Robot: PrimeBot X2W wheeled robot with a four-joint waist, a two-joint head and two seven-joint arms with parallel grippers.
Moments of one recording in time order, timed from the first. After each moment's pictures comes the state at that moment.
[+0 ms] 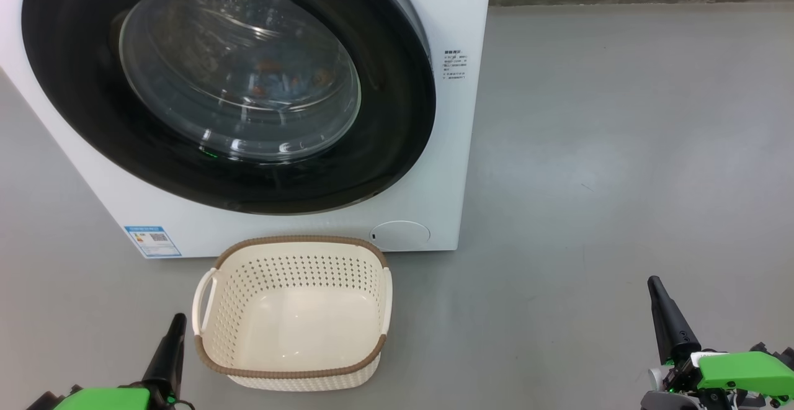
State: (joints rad) left arm -0.07 0.04 0.08 0.27 -1.60 -0.13 0.11; right arm -0.08 -0.05 -0.14 0.27 1.60 0.13 0.11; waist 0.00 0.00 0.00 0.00
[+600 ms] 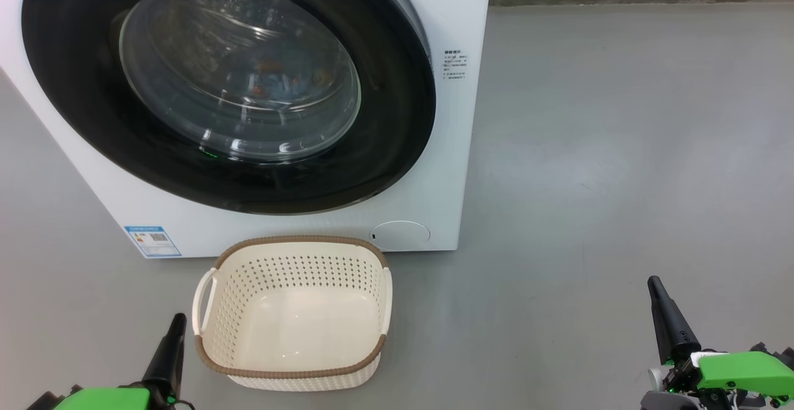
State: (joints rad) left arm -0.07 0.04 0.08 0.27 -1.60 -0.13 0.11; right arm -0.08 -0.05 -0.14 0.27 1.60 0.13 0.11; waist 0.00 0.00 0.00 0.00
